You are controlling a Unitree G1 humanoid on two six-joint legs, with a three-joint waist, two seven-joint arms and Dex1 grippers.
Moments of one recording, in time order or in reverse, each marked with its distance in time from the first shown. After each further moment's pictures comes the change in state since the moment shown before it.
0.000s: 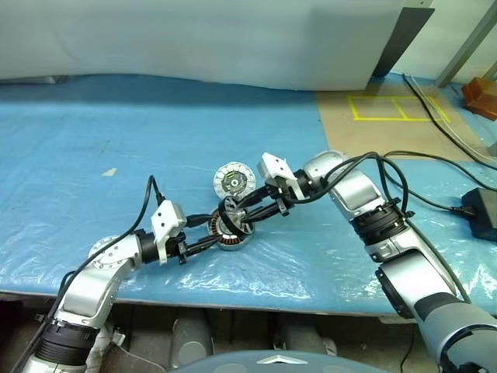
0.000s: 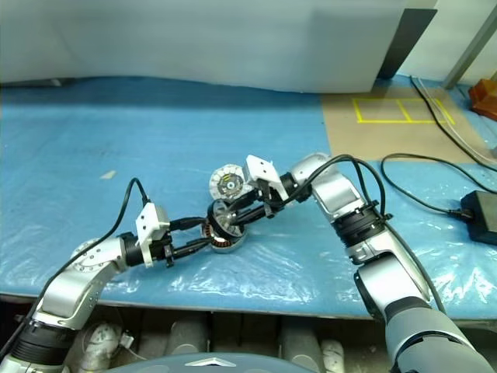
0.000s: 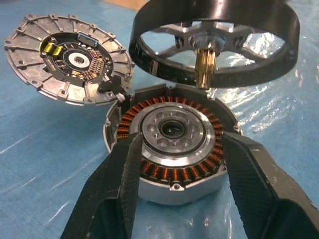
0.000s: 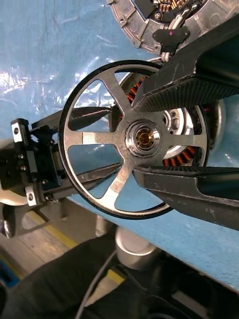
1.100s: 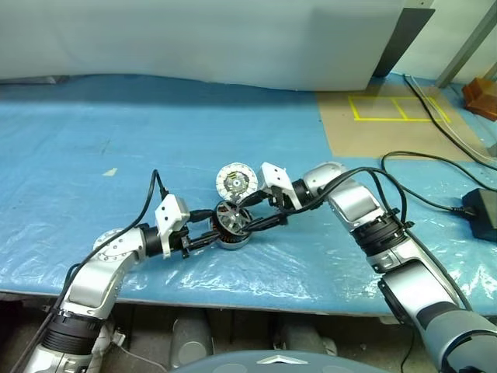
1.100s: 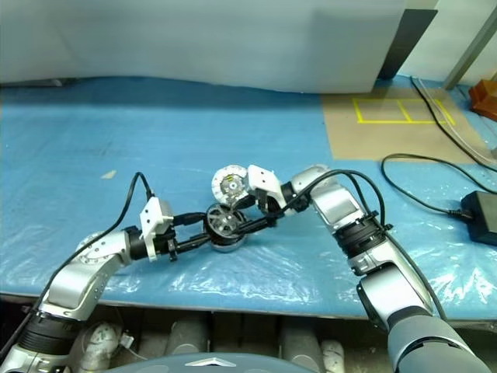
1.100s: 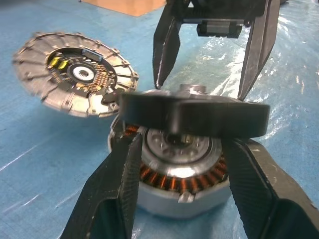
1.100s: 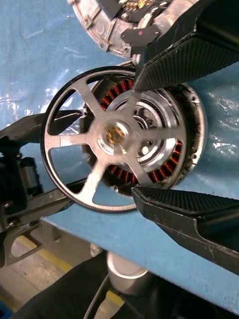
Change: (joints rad) left arm -0.046 -0.011 -0.012 0.035 0.003 0.007 -0.021; right arm 0.059 -0.035 0.009 -0.070 -0.026 0.041 -0.074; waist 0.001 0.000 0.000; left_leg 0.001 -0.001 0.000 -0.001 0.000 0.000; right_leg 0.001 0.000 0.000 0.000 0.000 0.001
